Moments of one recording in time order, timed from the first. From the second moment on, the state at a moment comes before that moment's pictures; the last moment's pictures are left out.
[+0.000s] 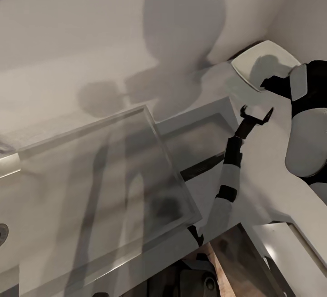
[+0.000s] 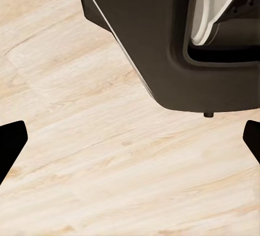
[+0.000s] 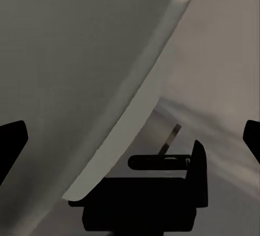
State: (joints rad) left arm 0.28 -0.02 -0.14 -0.25 0.09 -0.68 0.04; right arm -1.63 -0.17 -0.38 -0.69 -0.05 0.85 -0.27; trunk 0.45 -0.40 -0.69
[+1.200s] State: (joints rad) left arm 0.28 -0.02 -0.14 -0.25 0.09 -0.68 0.04; right arm -1.63 -0.20 -0.39 -0.78 -0.06 0.92 -0.08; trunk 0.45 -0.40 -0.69
